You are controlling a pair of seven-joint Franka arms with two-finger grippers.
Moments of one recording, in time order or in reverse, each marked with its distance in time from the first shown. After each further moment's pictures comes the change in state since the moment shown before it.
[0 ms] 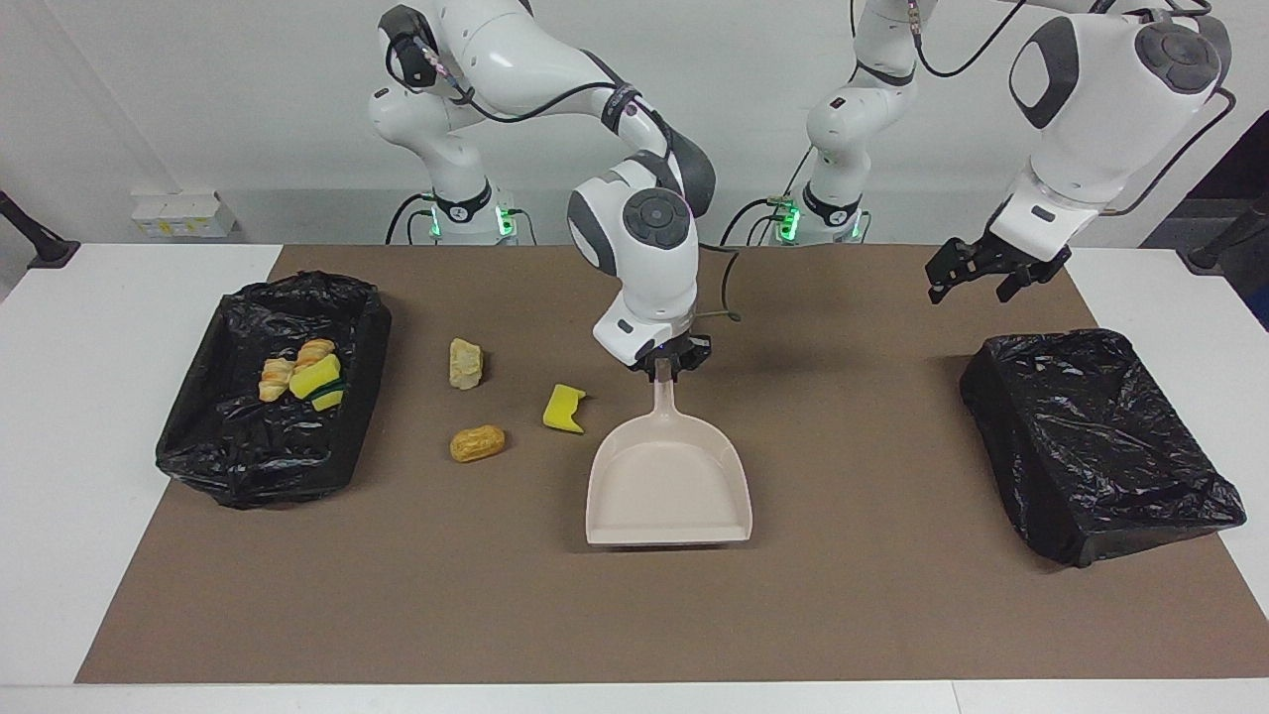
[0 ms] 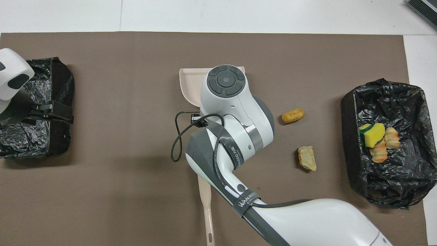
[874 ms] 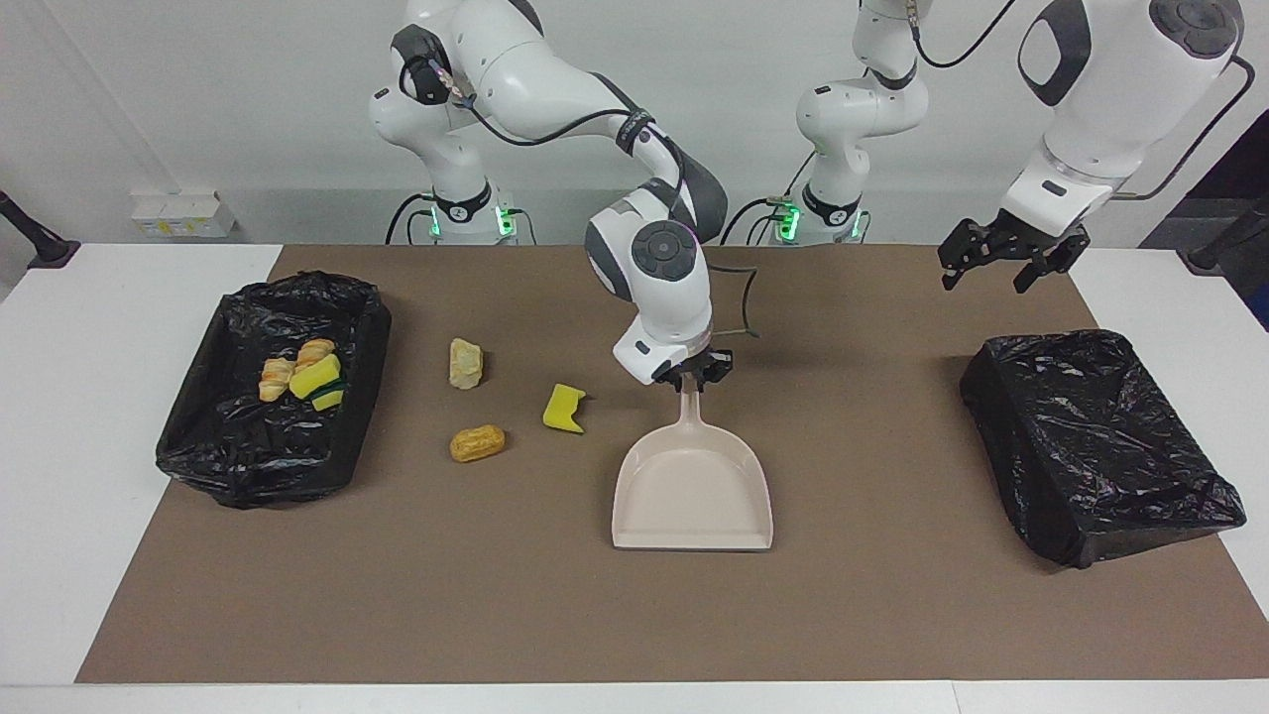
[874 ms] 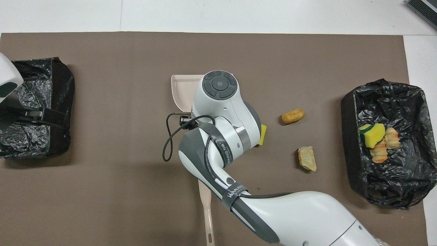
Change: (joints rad) left arm -0.503 -0.060 0.492 0.004 0.001 -0.018 0.087; right arm 0.024 0.061 -0.003 0.009 0.091 0.077 -0.020
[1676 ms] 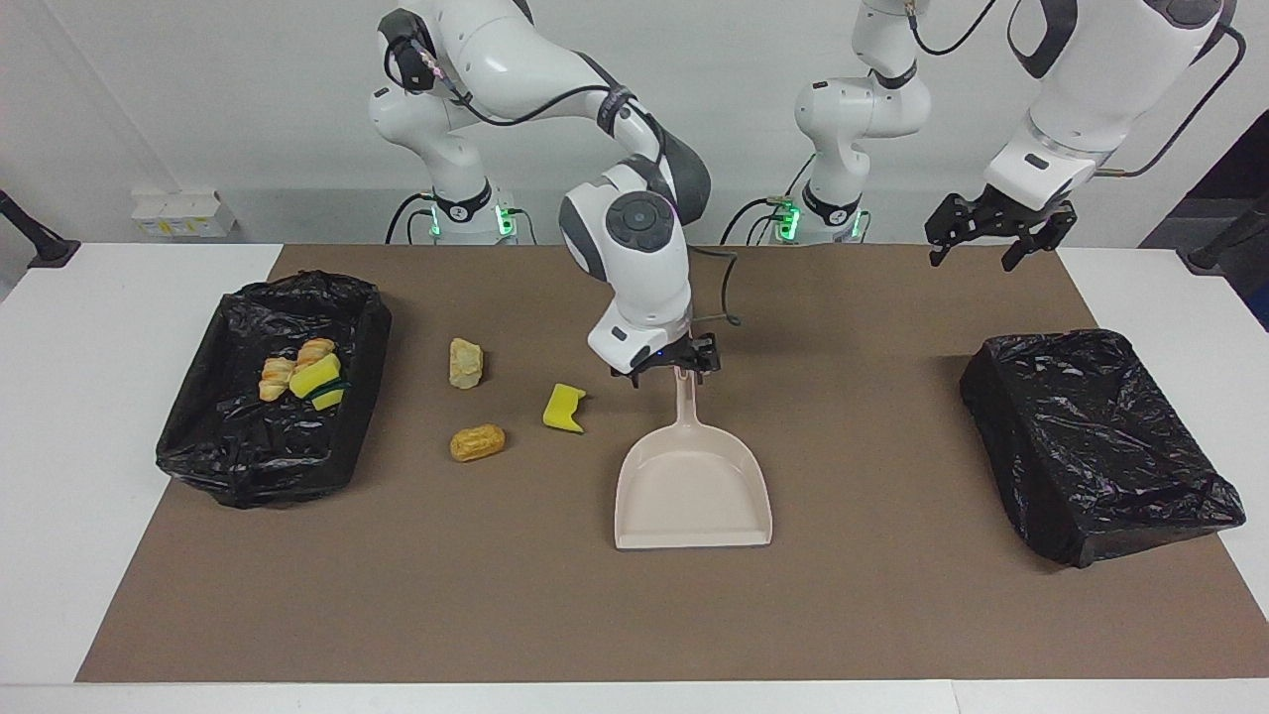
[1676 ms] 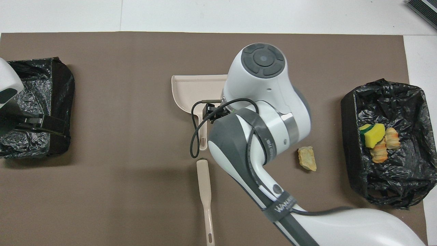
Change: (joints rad) left arm -0.108 -0.023 0.106 0.000 0.000 -0.053 0.001; right arm -0.094 -0.296 -0.011 -0.103 -0.042 -0.315 -0.086
